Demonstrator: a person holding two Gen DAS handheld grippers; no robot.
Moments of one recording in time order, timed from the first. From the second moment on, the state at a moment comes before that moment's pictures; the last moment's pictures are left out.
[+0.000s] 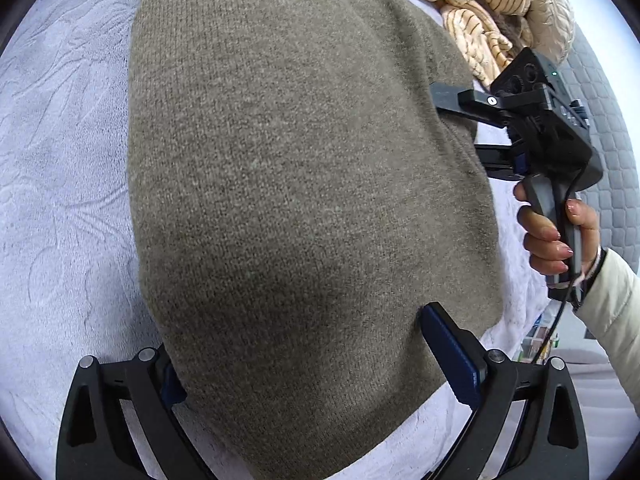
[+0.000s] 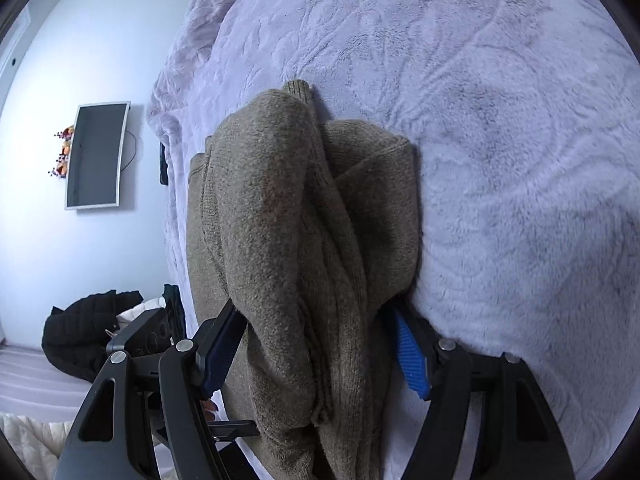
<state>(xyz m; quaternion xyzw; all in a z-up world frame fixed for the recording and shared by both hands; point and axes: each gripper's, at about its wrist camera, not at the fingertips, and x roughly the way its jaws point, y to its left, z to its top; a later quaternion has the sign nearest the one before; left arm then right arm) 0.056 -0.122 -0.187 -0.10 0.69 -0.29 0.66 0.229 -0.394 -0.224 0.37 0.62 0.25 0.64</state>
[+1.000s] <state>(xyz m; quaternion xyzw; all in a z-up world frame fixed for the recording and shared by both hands) 0.049 -0.086 -0.134 -0.16 0.64 -0.32 0.68 0.213 -0.379 -0.173 0.41 0.58 0.28 0.65</state>
